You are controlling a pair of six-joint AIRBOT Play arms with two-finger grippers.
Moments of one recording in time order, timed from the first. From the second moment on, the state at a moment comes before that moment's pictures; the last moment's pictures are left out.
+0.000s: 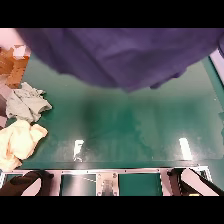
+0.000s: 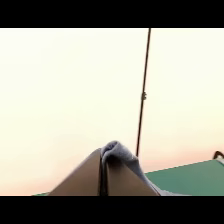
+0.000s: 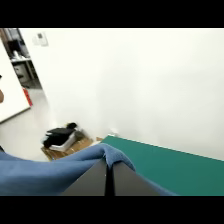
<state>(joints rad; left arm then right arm) -0.03 -0.94 2.02 1.18 -0.93 -1.42 -0.64 -1.05 1.86 -0.17 1.35 1.09</state>
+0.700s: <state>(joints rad) -0.03 -1.42 1.56 1.12 -0.91 -1.34 -0.43 -1.24 0.93 -0.57 1.06 1.14</state>
